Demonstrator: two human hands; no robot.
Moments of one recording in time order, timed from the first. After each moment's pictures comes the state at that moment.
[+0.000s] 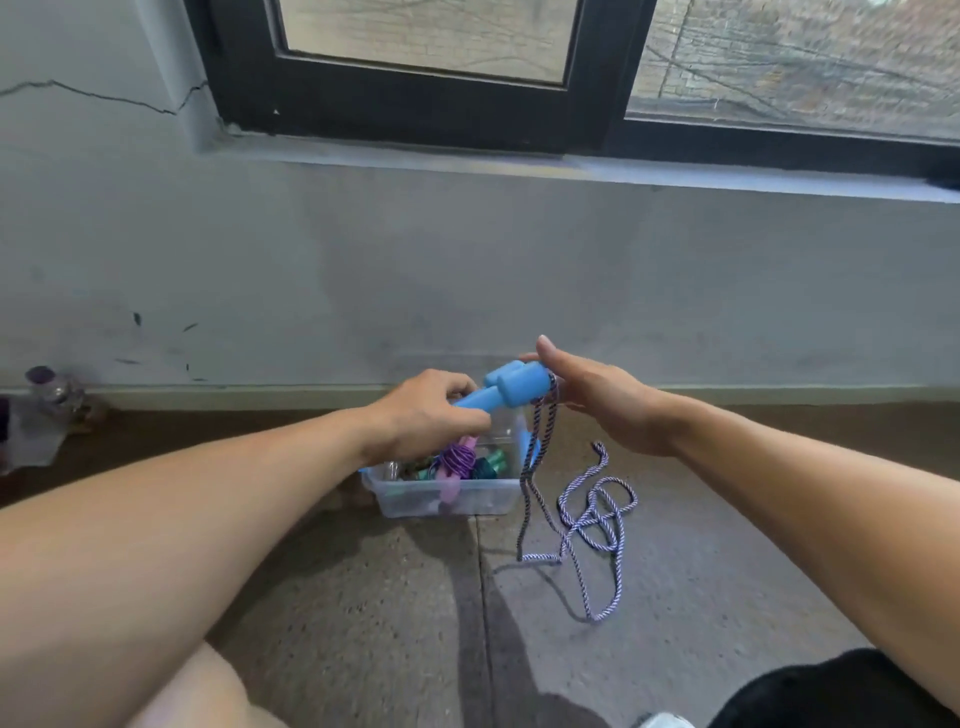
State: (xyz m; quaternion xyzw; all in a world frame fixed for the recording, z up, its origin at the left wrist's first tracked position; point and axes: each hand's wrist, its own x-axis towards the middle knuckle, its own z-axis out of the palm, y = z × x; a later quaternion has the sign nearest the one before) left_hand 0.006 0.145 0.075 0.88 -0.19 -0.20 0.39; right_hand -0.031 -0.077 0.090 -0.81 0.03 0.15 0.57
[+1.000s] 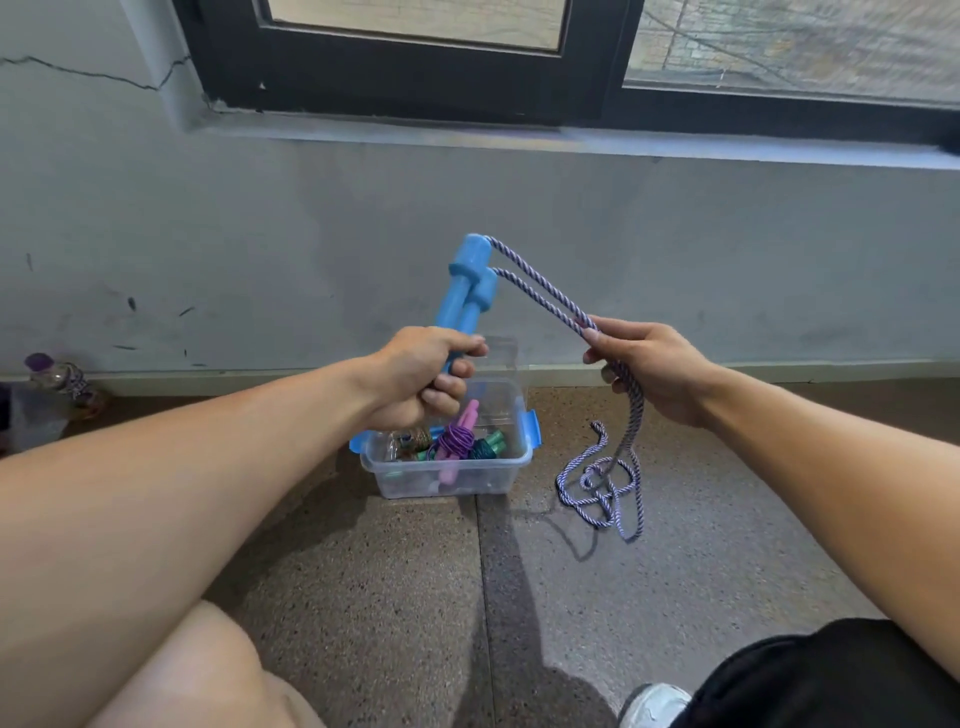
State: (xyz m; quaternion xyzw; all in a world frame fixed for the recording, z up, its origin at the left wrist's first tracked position) left_hand 0.012 0.127 0.089 0.60 0.04 -0.36 0.71; right_hand -0.028 -0.131 0.079 -0.76 0.13 0.04 0.63
